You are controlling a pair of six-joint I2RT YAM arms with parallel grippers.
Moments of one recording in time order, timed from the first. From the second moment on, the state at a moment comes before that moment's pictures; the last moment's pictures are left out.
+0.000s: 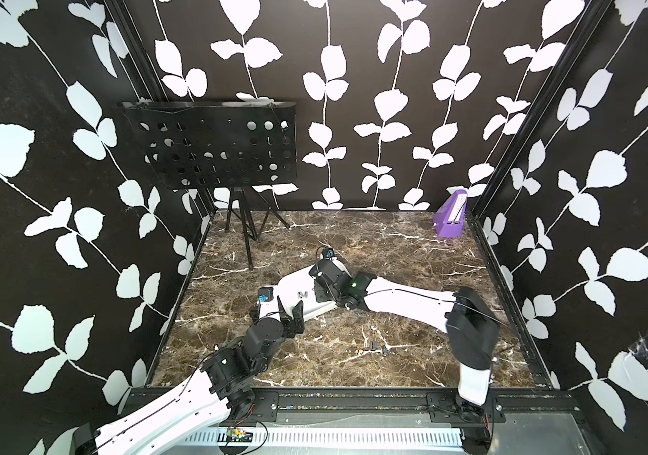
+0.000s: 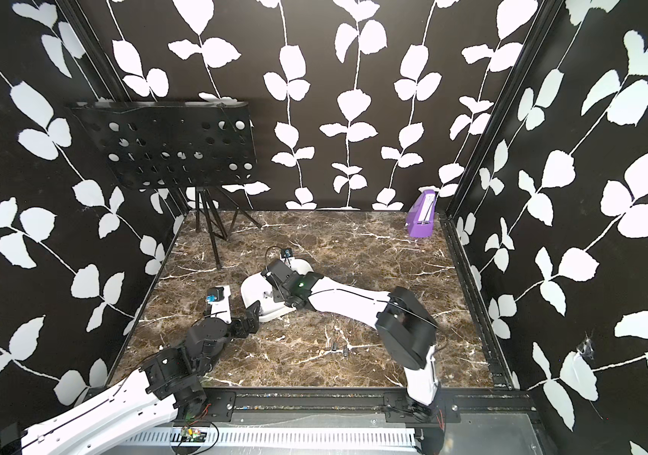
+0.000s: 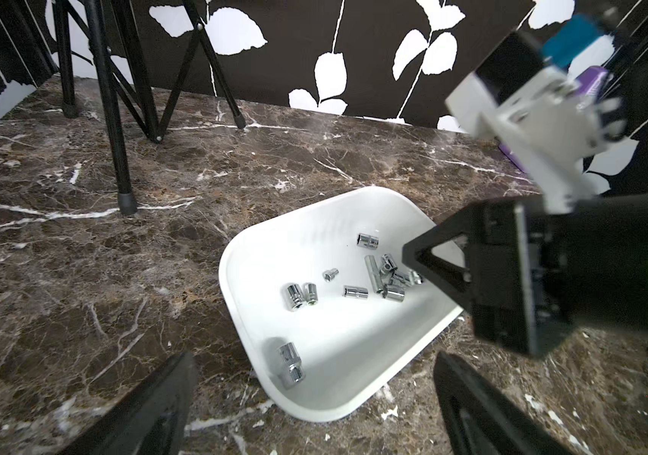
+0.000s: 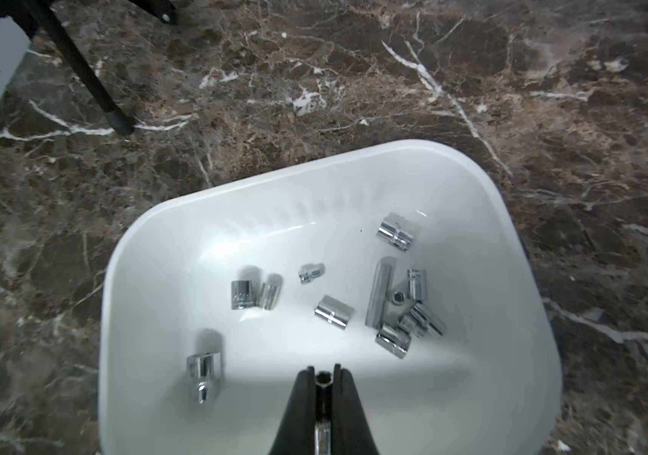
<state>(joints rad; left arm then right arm) -0.95 0.51 0.35 -0.28 -0.63 -0.50 1.01 1.95 1.49 -0.45 0.29 0.64</state>
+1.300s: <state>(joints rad) -0.95 0.99 0.43 -0.08 -0.18 -0.45 1.27 1.21 0.65 -0.58 0.47 0.92</state>
